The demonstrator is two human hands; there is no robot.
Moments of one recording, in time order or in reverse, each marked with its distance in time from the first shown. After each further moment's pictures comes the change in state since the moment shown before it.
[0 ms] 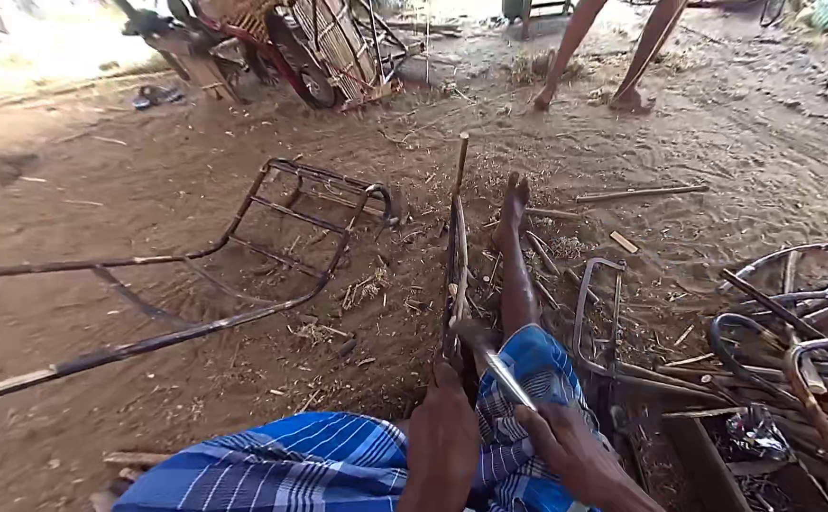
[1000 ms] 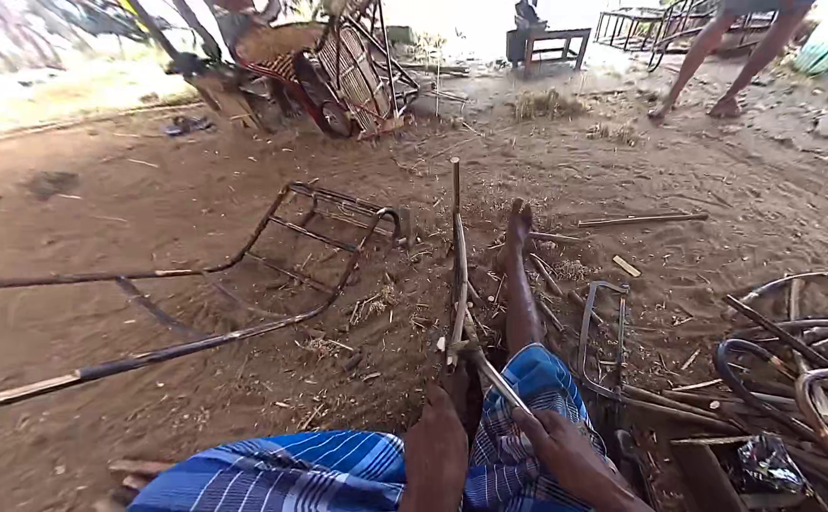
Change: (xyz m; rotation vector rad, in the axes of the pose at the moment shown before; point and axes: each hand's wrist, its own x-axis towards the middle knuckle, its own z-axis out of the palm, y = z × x) left_hand 0.014 -0.017 0.022 -0.052 -0.088 -0.107; right_hand 0.024 0.013 0.005 -0.076 -0.116 0.230
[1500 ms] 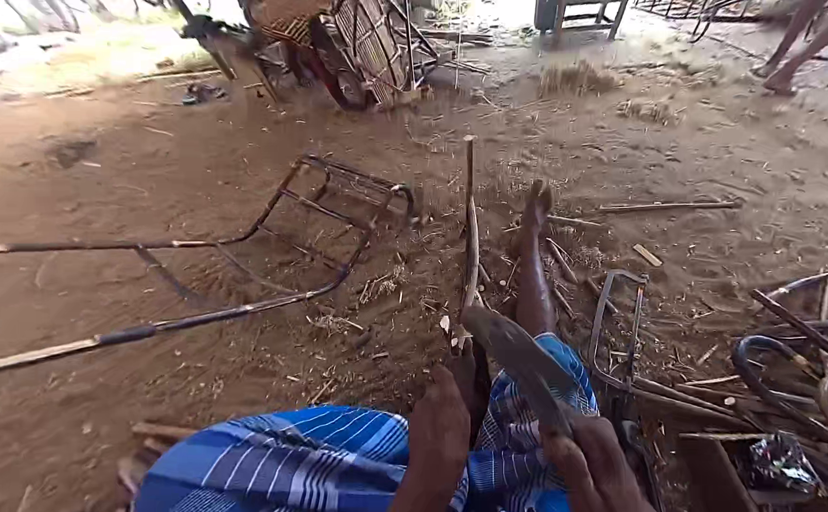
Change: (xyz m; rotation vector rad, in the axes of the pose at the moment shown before) left_hand 0.009 -0.019 0.012 -0.068 0.036 0.032; right_hand -0.027 -0.038 0.010 0.047 0.224 -0.605
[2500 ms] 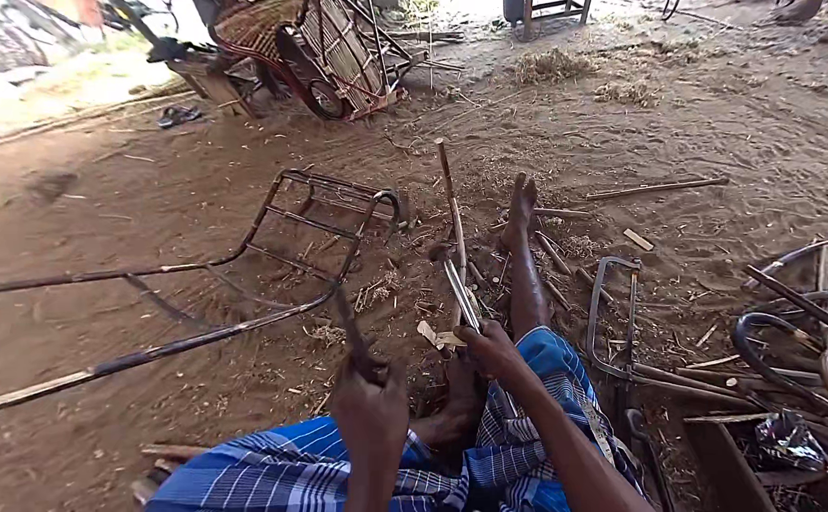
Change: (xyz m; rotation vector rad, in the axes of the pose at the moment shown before) left_hand 0.016 -0.044 -0.042 -0.493 0.598 0.124; right_hand 0.124 0.085 0.062 0.402 -0.090 0.557
